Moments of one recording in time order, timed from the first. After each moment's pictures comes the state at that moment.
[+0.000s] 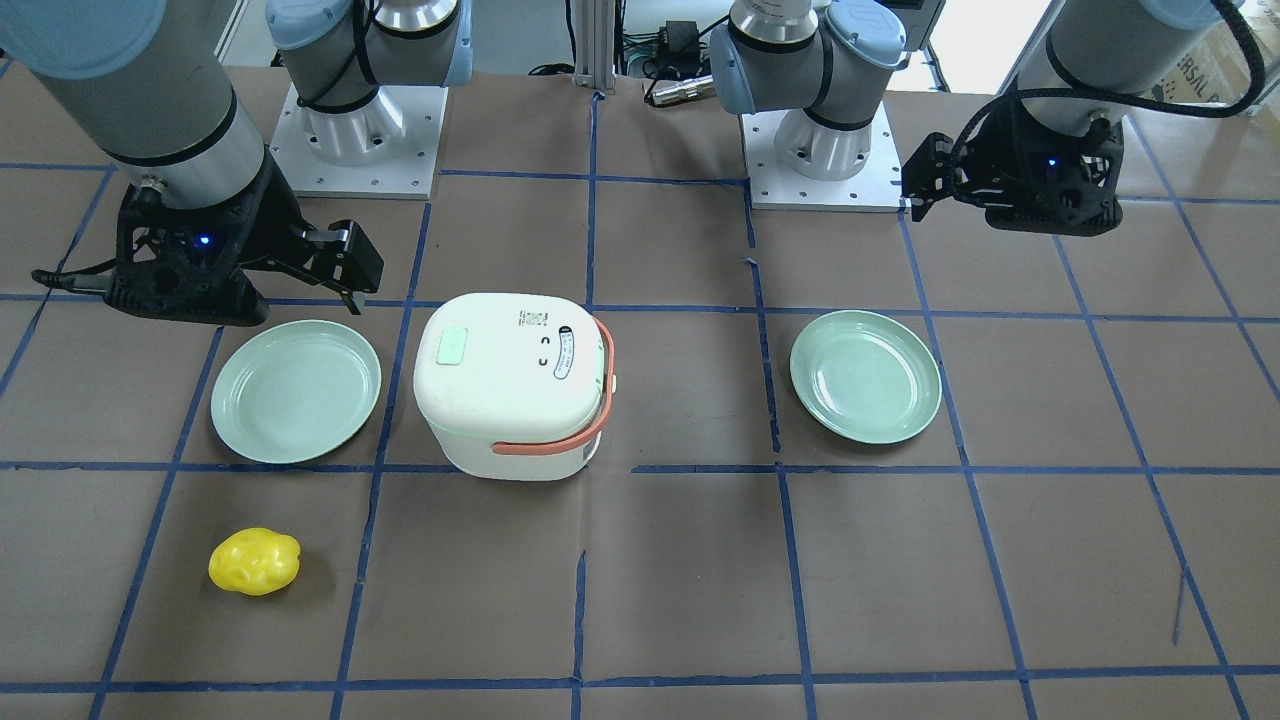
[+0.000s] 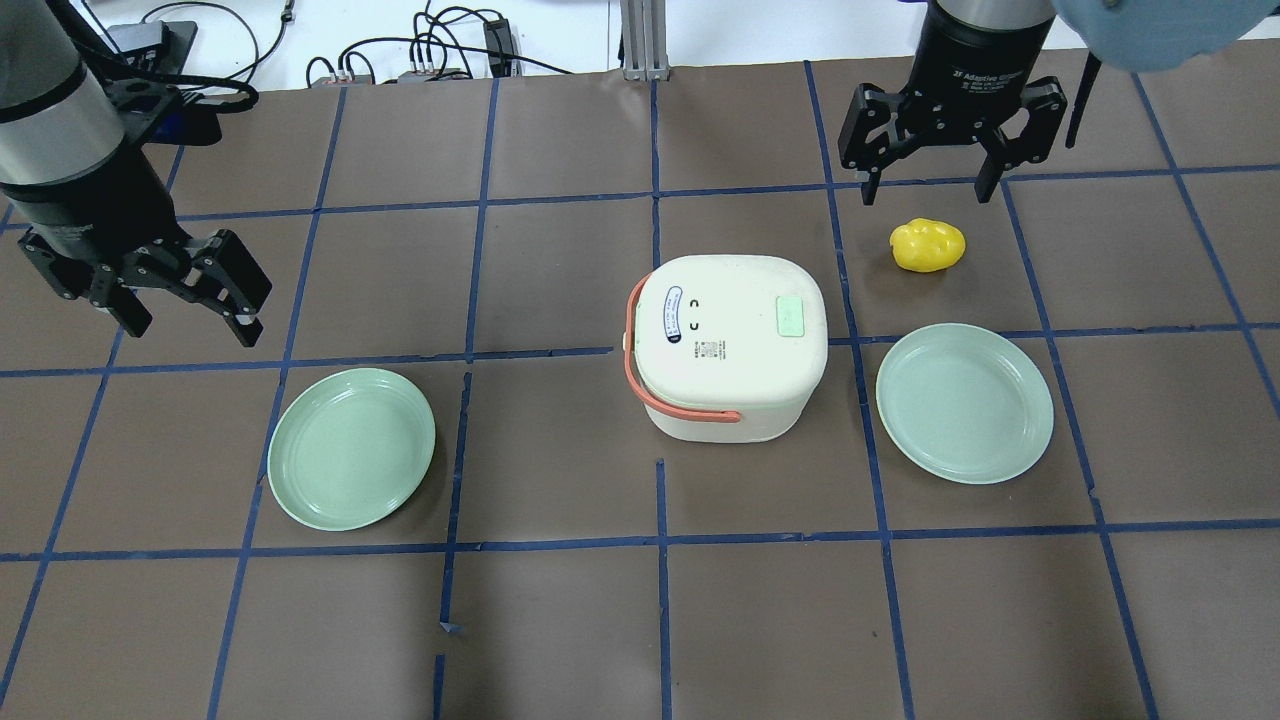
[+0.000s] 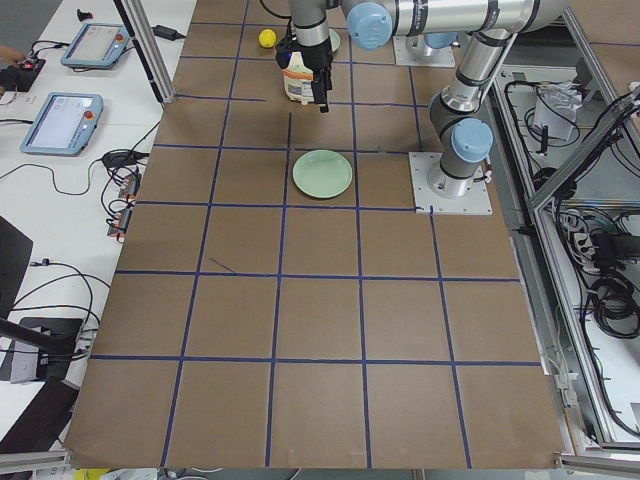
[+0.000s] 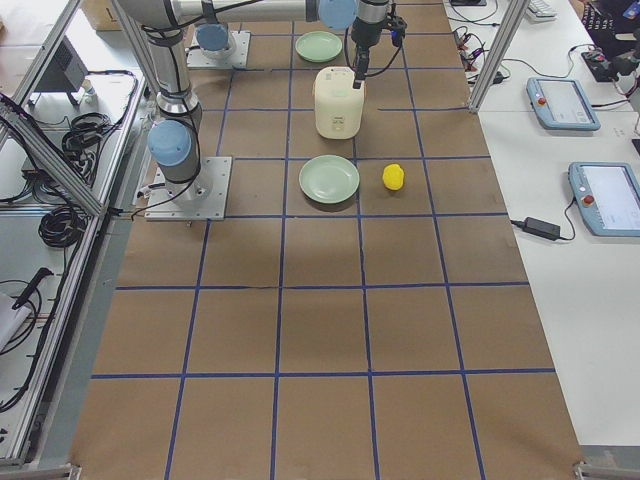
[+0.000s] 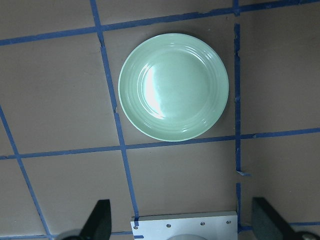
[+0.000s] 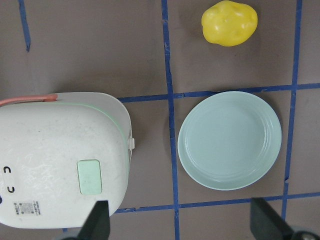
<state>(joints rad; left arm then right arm) -1.38 -1.52 -1.61 -1.78 1.69 0.28 1.60 -1.41 1.40 -1.47 -1.59 0.09</state>
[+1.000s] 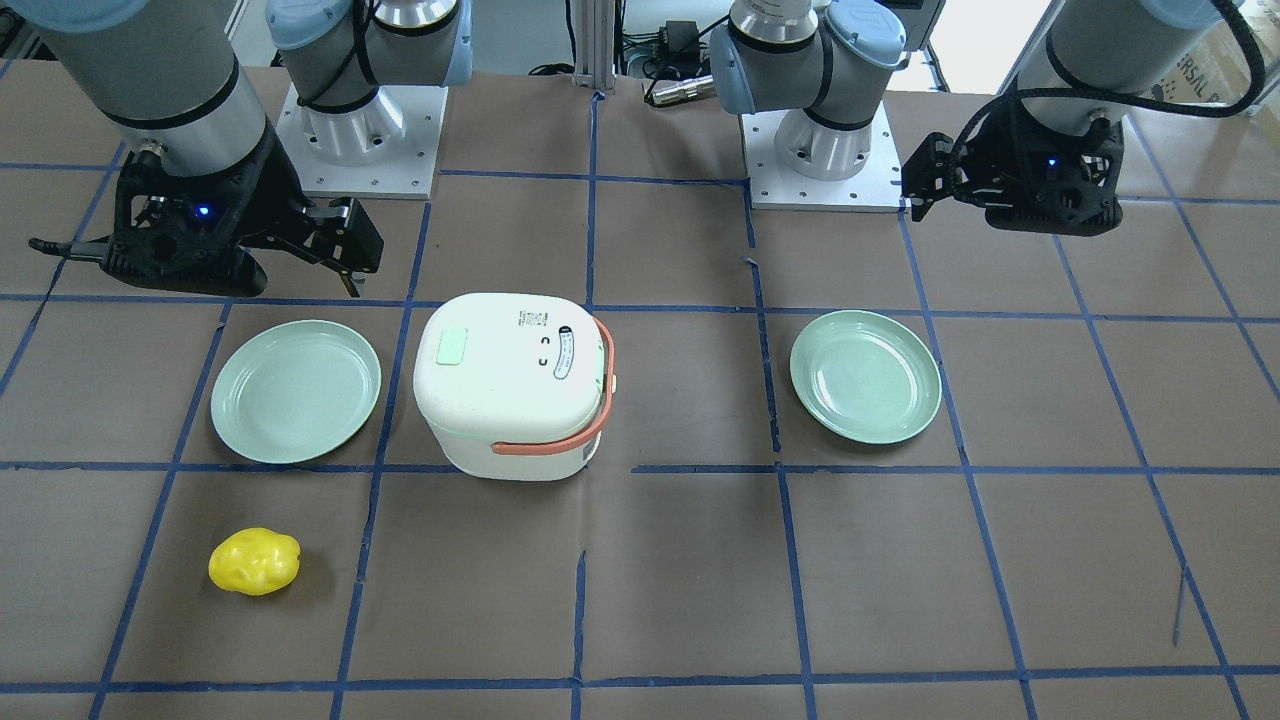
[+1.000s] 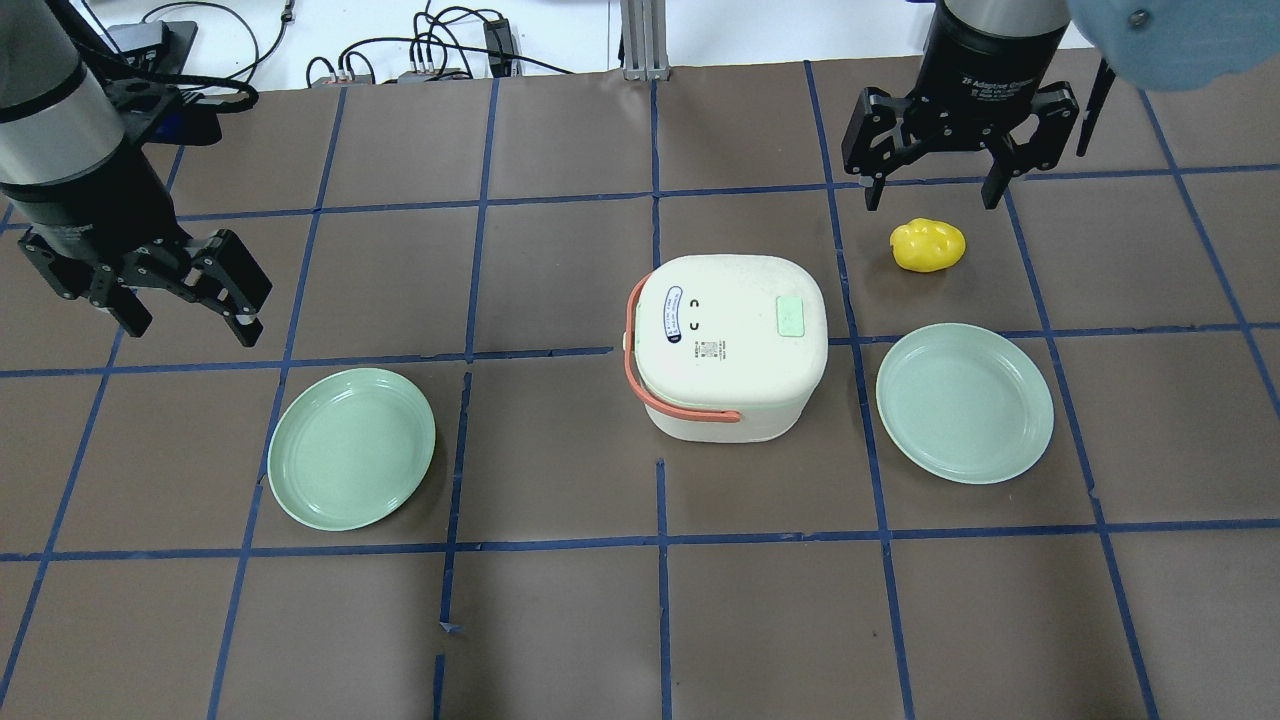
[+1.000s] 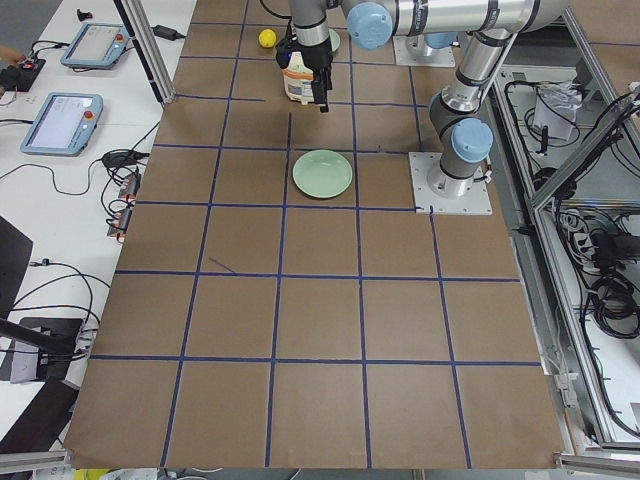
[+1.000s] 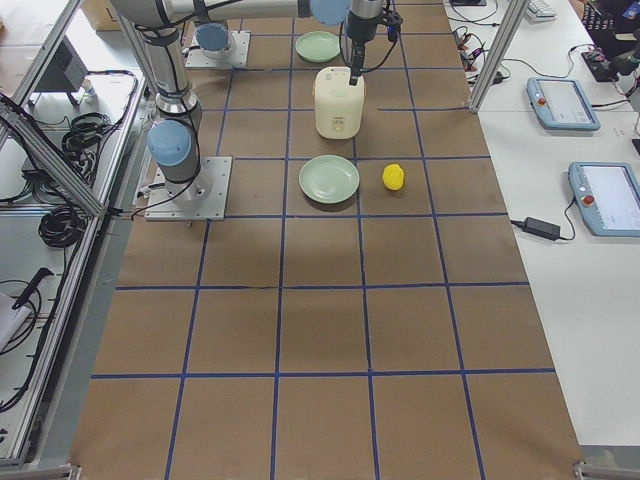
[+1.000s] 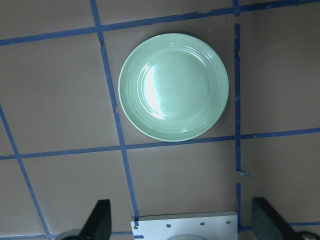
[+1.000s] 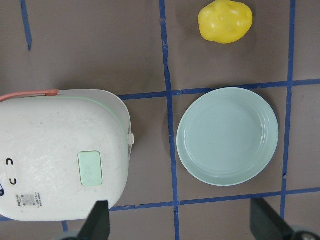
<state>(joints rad) -1.38 -1.52 -1.61 -1.78 1.69 0.28 1.61 -1.45 1.43 -1.47 -1.60 0.11</state>
